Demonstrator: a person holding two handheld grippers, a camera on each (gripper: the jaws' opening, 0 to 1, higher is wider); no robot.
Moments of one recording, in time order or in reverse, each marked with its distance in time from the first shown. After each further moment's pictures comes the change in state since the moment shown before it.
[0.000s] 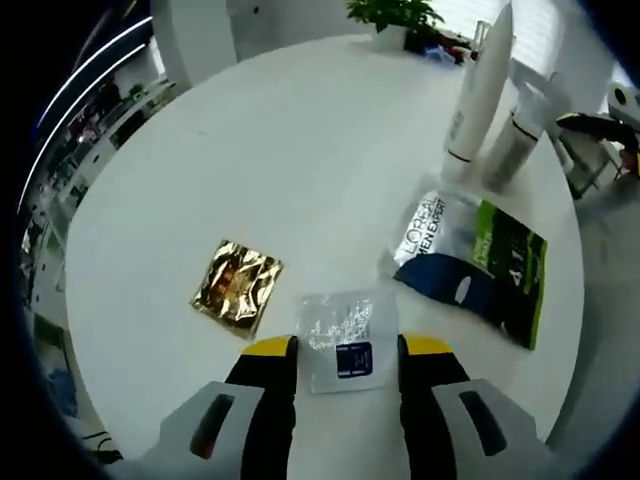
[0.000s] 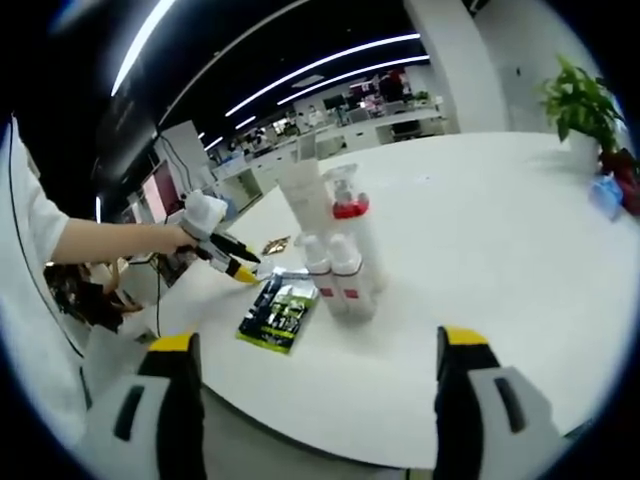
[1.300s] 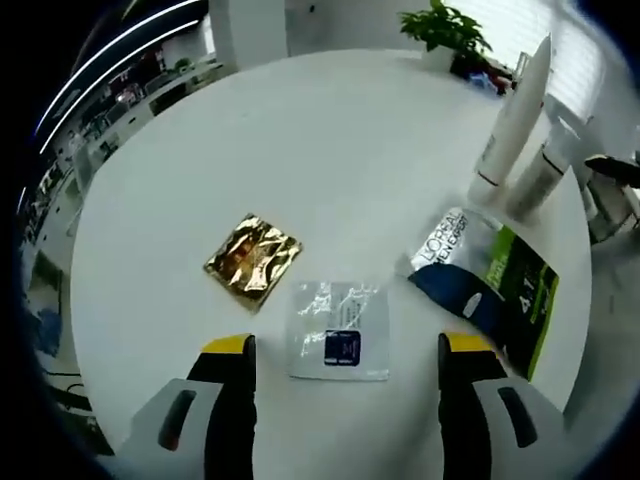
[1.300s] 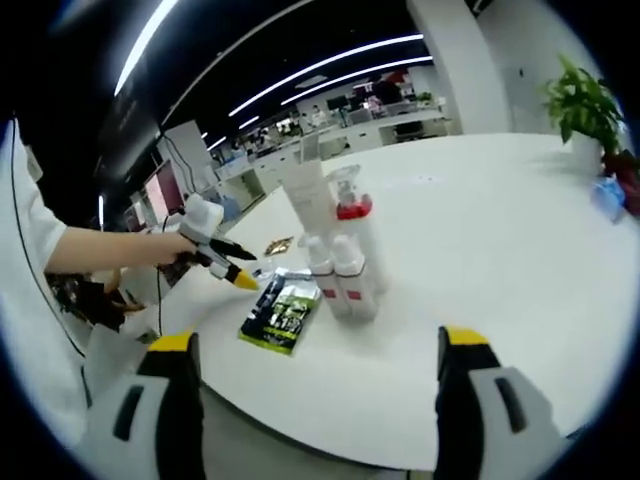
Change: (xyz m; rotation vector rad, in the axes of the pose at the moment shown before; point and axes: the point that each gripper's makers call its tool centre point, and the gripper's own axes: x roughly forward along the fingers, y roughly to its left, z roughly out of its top) left arm 0.004 0.003 -0.006 -0.194 -0.040 0.079; right arm 0.000 0.000 0.001 0.000 -0.006 0.007
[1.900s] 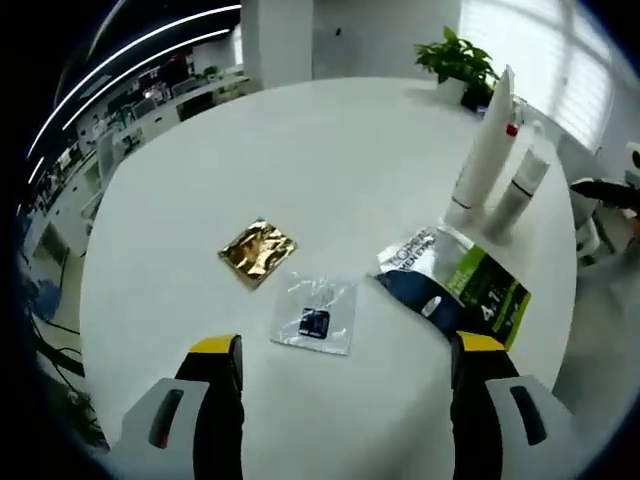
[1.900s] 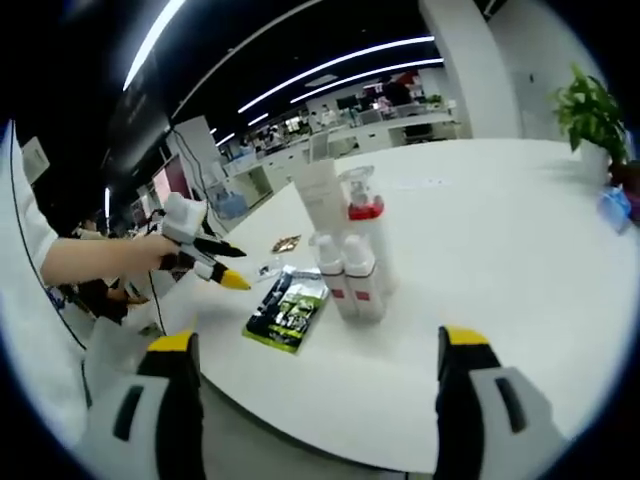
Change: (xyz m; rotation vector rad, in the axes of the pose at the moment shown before) left arm -0.031 -0.018 -0.003 -0.098 -0.106 0.031; right arm 0.001 0.007 0.000 -0.030 0.003 0.026
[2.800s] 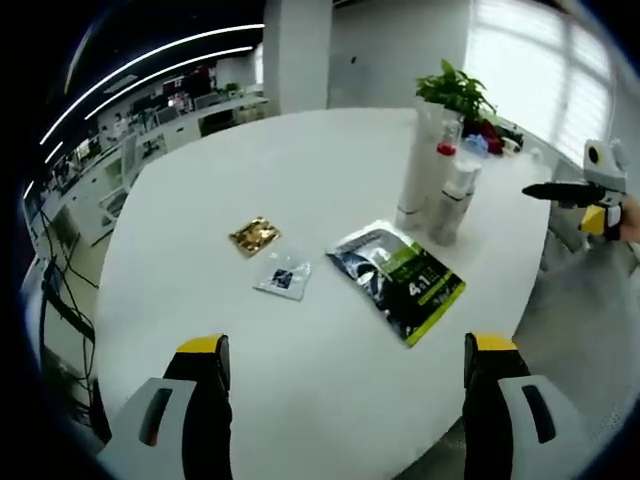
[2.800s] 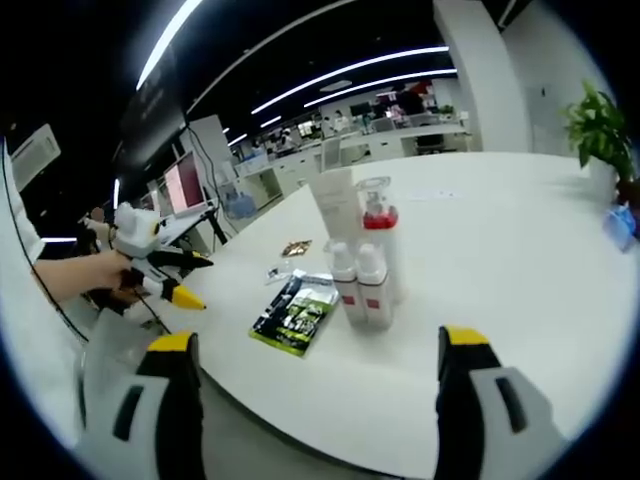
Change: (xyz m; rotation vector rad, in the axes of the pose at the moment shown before) left arm -0.083 -0.051 -0.029 -0.064 -0.137 0.045; right arm -0.002 0.011 0.004 -0.063 -0.020 0.036
